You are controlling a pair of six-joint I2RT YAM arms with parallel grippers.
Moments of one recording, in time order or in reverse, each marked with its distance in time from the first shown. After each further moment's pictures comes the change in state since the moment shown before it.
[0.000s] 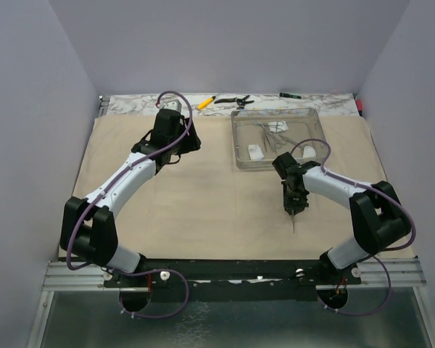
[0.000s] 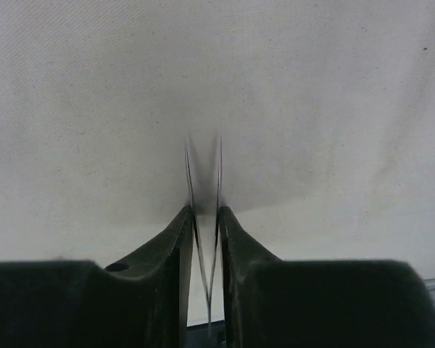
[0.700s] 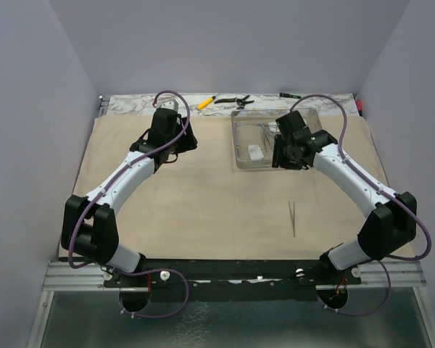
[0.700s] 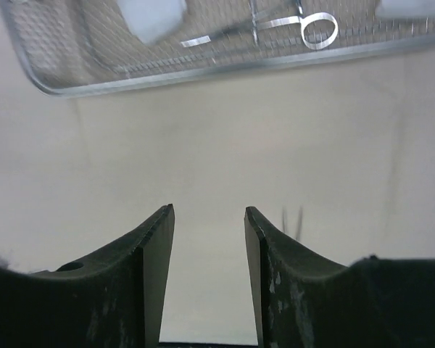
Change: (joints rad) left arm 0.032 0.016 0.000 0.000 0.000 0.021; right arm 0.000 -0.052 0.393 -0.082 -0.026 -0.021
